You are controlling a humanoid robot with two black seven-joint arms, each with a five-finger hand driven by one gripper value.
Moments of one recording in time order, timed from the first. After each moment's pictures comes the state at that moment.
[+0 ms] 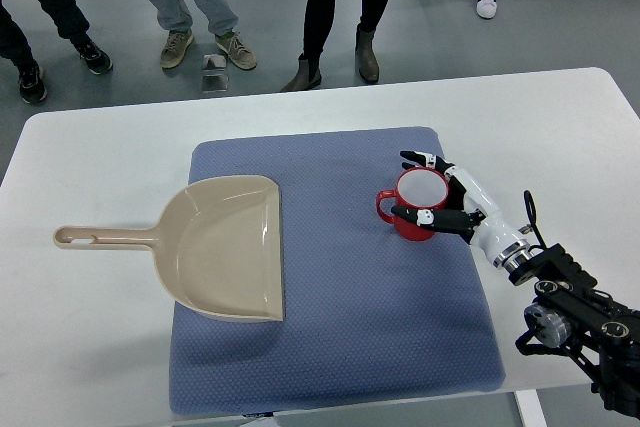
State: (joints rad) left arm -0.03 0.00 -0.06 -0.13 0.08 -0.03 0.09; right arm 0.32 -0.22 0.79 0.95 -0.84 0.09 0.59
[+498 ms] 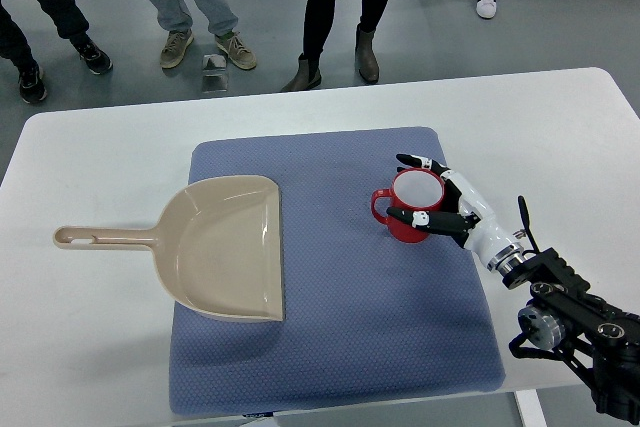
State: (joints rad) left arm -0.03 0.00 -0.06 -0.13 0.08 -0.03 0.09; right arm 0.32 -0.20 0.79 0.95 -0.81 0.10 0.57
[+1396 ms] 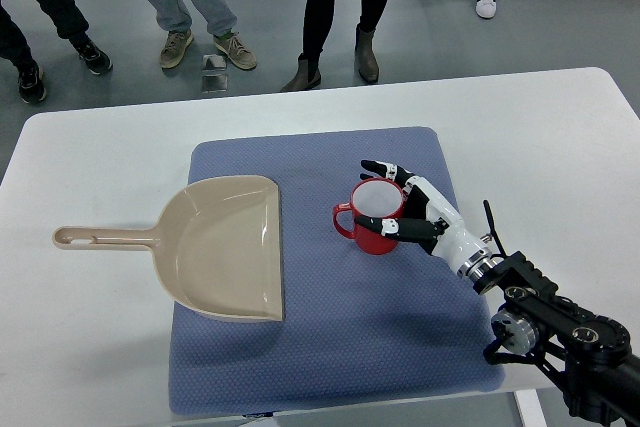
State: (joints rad) left arm -0.03 0.00 -0.06 -0.13 0.08 -0.03 0.09; right arm 0.33 -0.12 0.76 0.95 -0.82 0.17 0.57
